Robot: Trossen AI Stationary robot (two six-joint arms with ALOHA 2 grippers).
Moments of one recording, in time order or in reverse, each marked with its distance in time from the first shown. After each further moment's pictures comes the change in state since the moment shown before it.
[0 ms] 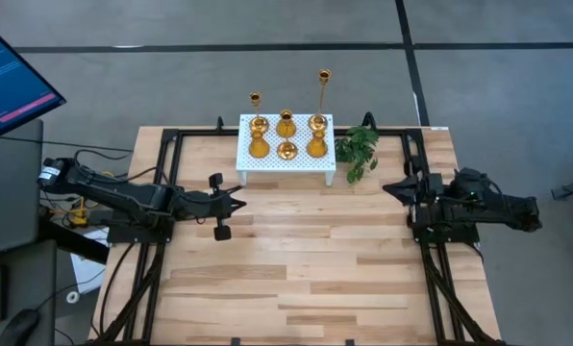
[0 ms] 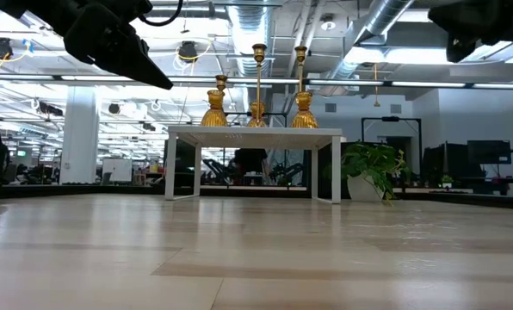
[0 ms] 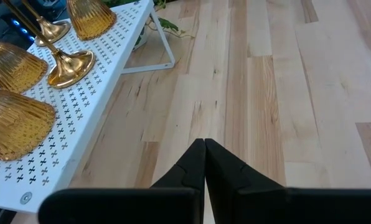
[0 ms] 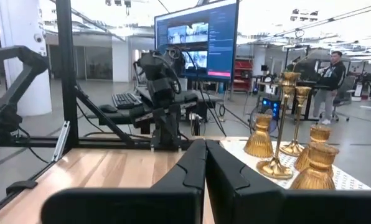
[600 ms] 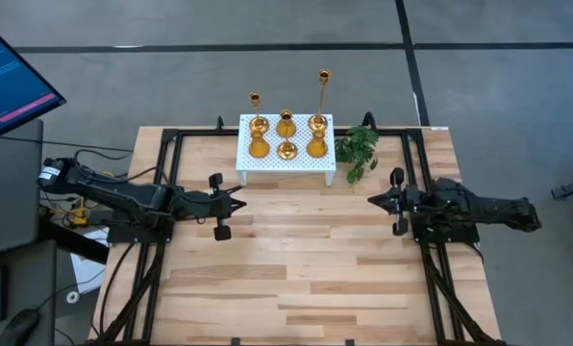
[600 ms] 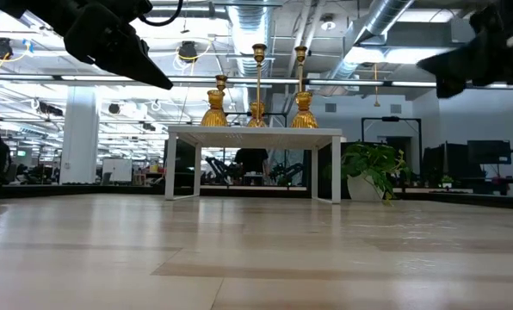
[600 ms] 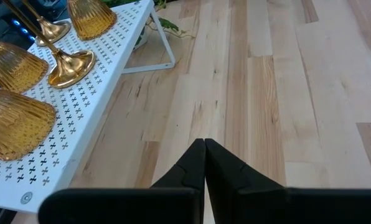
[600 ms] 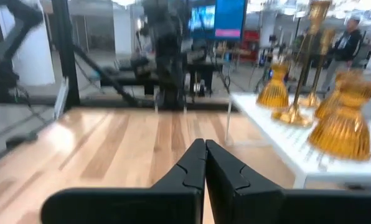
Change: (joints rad) left arm 0.000 0.000 0.000 0.000 0.000 0.000; right arm 0.003 -0.002 -0.192 0.066 -0.007 0.002
